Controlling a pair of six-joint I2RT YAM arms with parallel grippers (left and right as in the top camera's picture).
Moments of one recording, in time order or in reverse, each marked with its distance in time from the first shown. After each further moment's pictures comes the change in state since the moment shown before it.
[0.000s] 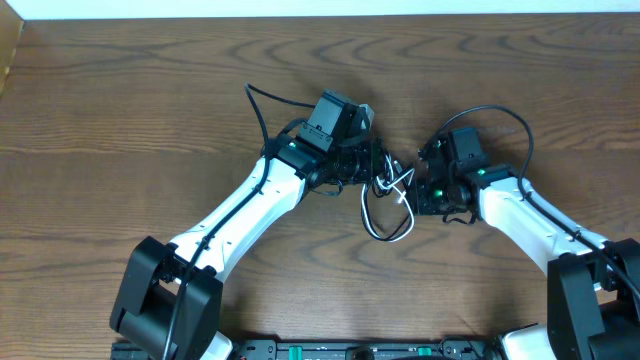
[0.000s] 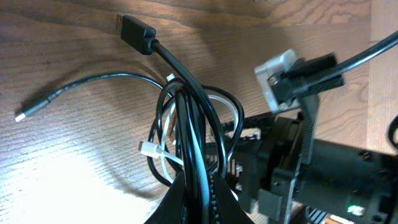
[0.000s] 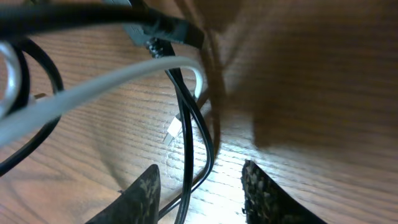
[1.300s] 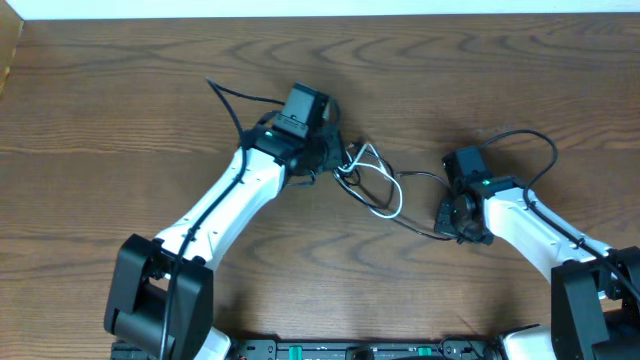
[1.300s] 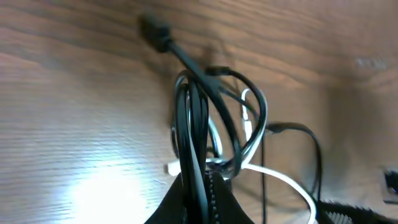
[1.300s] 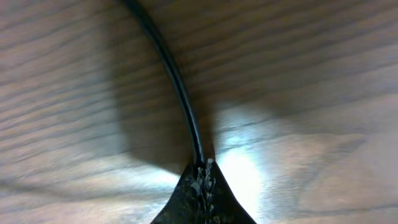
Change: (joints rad) left arm 0.117 0.000 0.000 -0.094 -0.238 -0.005; right arm -0.024 -0.030 -0.076 -0.204 0.351 0.320
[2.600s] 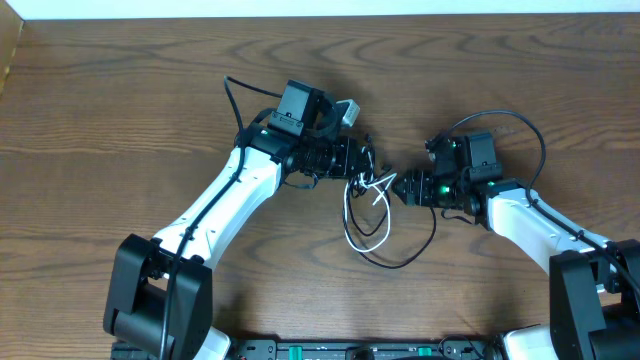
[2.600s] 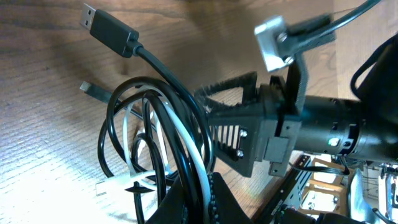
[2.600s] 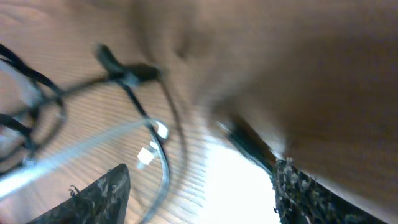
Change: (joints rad) left arm 0.017 0.000 0.000 0.027 0.467 0.226; right arm -0.043 0.024 -0.029 0.520 -0.549 -0.230
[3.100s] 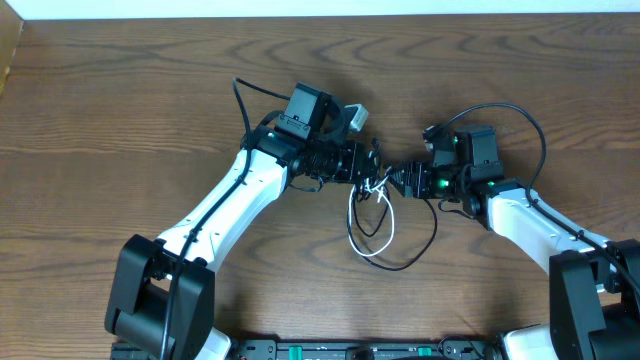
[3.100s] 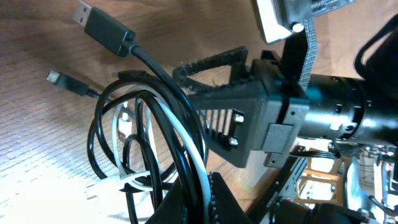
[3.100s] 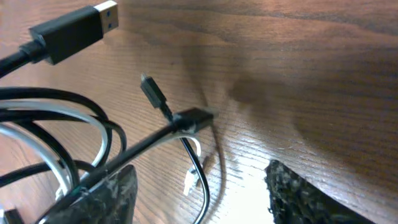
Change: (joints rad) left arm -0.032 0.000 0.000 0.007 0.025 0.002; right arm 0.000 0.000 0.000 0.111 -0.061 0.002
